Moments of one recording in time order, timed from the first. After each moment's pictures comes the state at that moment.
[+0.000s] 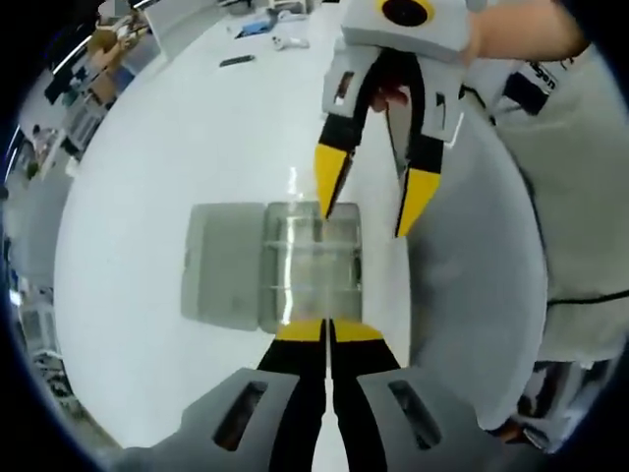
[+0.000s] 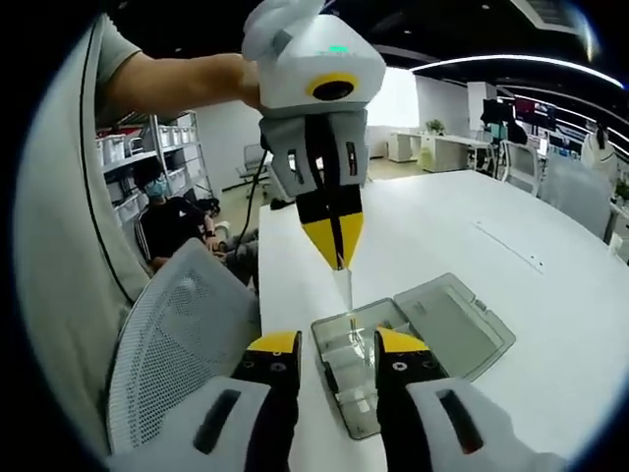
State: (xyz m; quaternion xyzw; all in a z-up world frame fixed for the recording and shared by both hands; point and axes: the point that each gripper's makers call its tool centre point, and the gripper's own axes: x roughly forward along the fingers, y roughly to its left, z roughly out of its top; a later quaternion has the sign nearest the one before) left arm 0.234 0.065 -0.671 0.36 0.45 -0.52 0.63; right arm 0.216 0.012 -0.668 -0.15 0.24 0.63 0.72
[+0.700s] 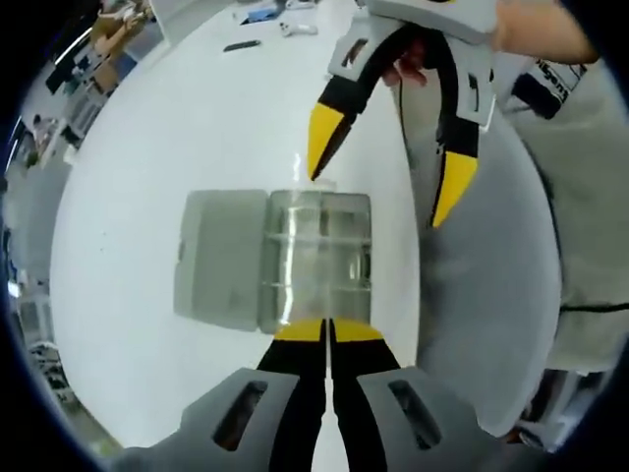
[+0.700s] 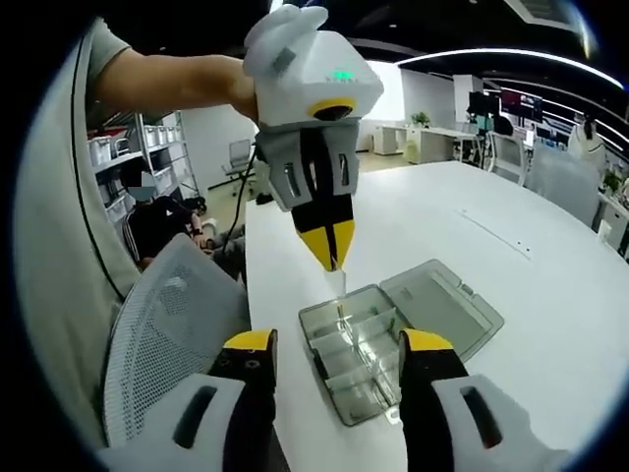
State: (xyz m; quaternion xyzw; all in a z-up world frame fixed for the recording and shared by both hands) left arm 0.239 0.063 -0.694 0.37 0.47 -0.51 0.62; right arm 0.222 -0.001 -0.674 -0.15 0.25 0.61 0.74
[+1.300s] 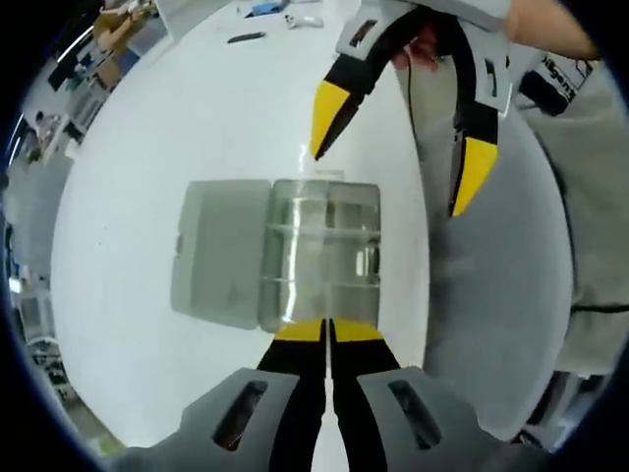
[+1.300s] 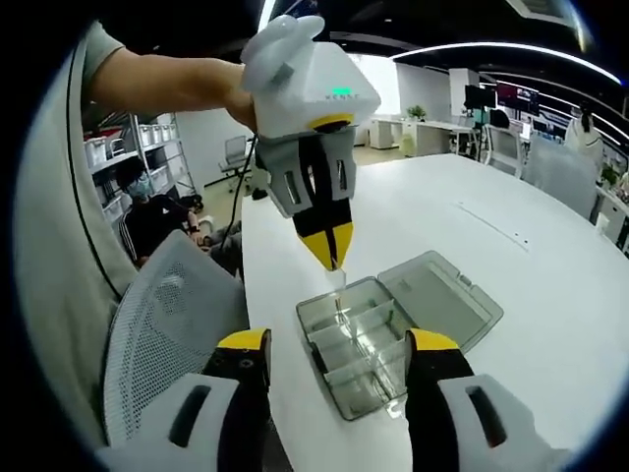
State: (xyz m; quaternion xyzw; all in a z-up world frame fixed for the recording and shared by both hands) left arm 0.242 0.067 -0.706 0.37 0.47 -0.50 0.63; right arm 0.222 -0.004 -0.680 -0.15 0.27 0.60 0.74
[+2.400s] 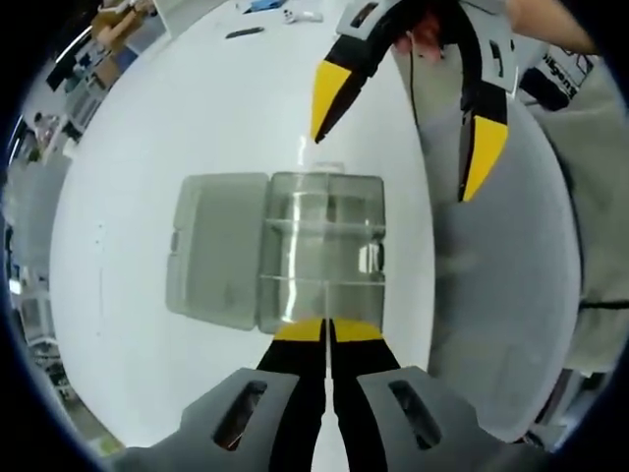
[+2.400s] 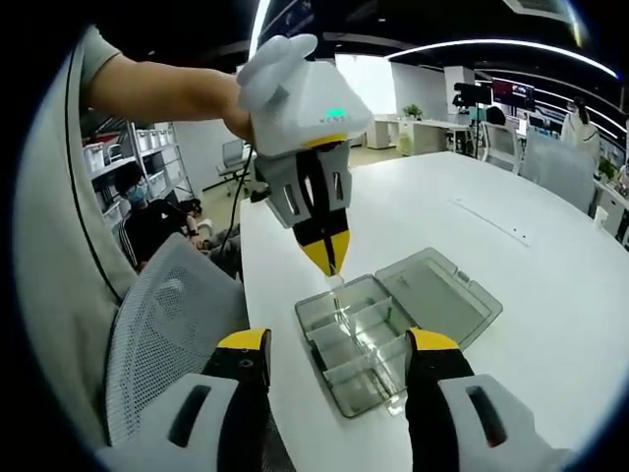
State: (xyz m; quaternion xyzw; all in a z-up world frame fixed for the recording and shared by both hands) left arm 0.242 0.068 -0.717 0.37 0.47 -0.50 0.63; right arm 0.222 -0.008 -0.682 -0.14 0.27 0.60 0.74
